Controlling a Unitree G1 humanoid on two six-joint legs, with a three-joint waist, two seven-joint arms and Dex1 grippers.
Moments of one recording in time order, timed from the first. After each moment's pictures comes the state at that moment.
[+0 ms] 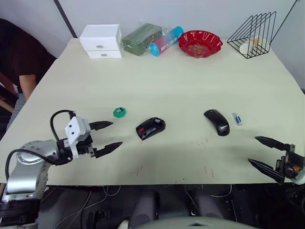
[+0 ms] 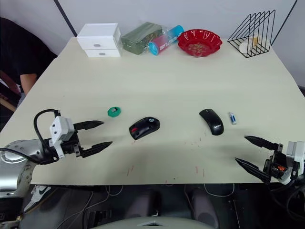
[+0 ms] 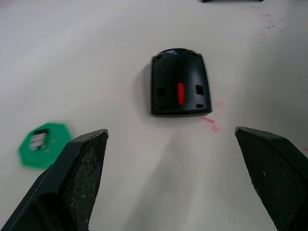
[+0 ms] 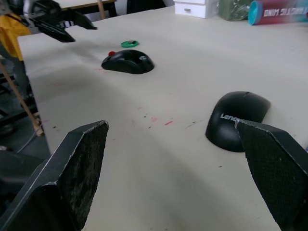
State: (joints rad) left arm 0.01 0.85 0.23 -0.08 -0.43 0.14 -1.17; right arm 0.28 -0.65 -0.43 -0.07 0.69 -0.02 1.38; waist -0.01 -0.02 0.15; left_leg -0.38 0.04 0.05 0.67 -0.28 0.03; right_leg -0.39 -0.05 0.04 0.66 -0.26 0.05
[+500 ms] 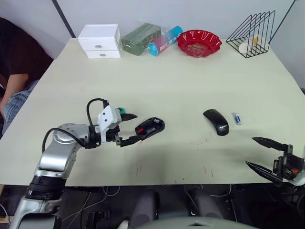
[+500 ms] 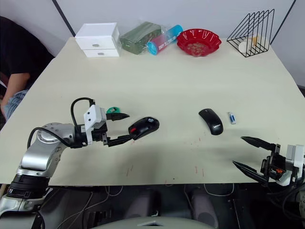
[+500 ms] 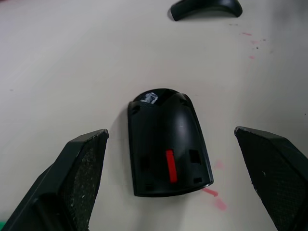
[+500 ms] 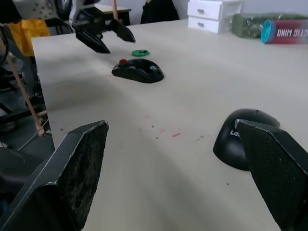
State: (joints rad) left arm -0.24 0.77 0.01 -0.08 -0.34 0.27 -1.10; right arm 0.26 -0.60 -0.42 -0.05 0.69 -0.14 1.43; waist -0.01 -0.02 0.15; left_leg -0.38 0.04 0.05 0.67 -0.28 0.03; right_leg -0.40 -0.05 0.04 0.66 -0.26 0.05
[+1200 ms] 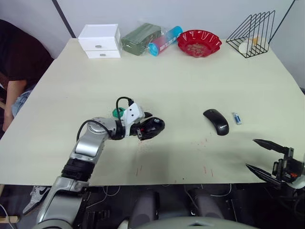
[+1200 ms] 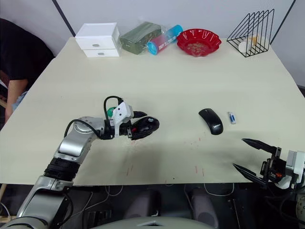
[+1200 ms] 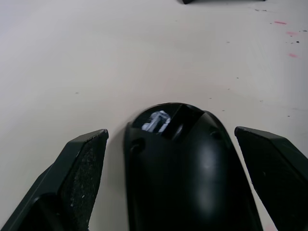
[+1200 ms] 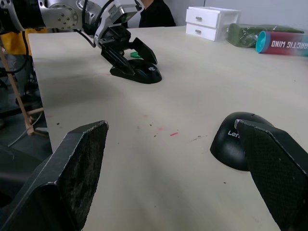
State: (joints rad) left arm -0.42 0.60 -0.17 0.11 -0.19 0.27 -1.04; right arm 0.26 -0.57 -0.41 0.01 0.68 -0.23 1.46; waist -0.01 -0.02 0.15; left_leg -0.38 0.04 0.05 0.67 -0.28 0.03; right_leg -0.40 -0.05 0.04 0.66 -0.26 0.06
